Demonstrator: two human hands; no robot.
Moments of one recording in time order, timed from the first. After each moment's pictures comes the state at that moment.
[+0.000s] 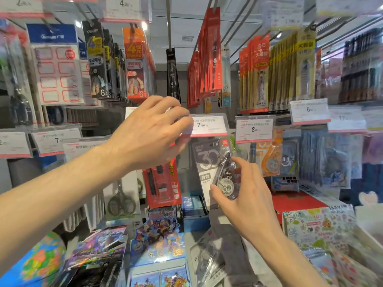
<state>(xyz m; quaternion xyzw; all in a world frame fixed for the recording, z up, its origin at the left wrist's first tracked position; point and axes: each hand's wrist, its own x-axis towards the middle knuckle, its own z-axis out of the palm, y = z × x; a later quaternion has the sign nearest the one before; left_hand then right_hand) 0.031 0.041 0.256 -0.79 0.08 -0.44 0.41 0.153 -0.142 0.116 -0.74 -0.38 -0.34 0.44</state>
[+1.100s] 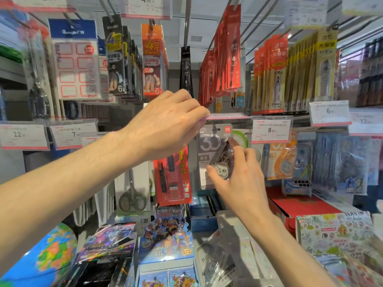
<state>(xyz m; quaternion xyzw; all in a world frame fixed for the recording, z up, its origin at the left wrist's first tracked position) 0.027 0.044 0.268 -0.84 0.10 -0.43 0.32 0.155 -0.095 0.143 -0.76 -0.35 -0.36 0.41</state>
